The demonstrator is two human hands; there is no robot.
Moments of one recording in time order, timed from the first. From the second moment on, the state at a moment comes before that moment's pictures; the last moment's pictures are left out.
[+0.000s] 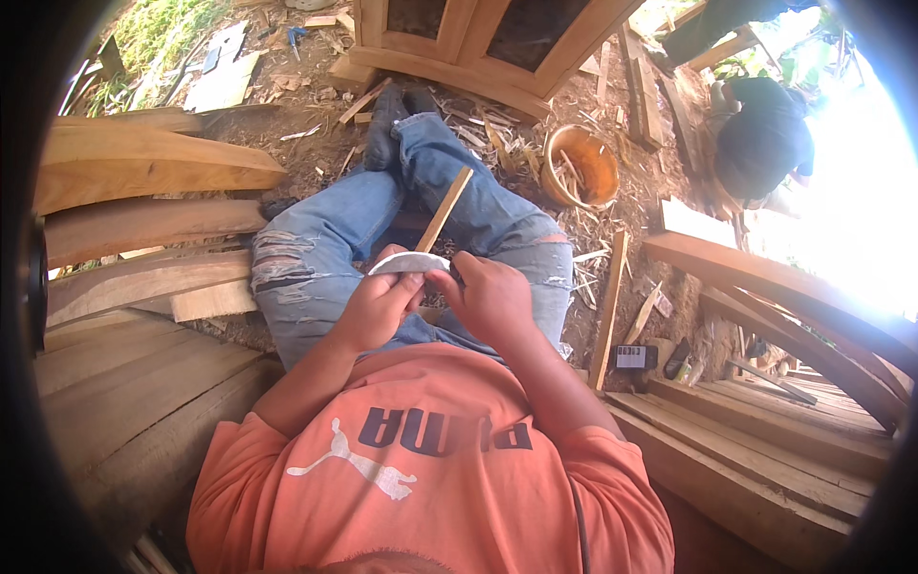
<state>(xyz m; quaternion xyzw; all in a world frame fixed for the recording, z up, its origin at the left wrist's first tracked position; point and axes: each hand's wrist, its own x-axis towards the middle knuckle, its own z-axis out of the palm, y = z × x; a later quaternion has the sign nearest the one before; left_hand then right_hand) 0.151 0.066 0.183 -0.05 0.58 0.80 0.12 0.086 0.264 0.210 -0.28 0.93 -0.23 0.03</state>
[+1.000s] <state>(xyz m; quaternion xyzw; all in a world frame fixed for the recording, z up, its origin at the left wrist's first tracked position) 0.156 0.063 0.201 -0.02 0.65 0.75 0.12 0.086 0.266 0.220 -0.21 0.87 -0.37 0.25</state>
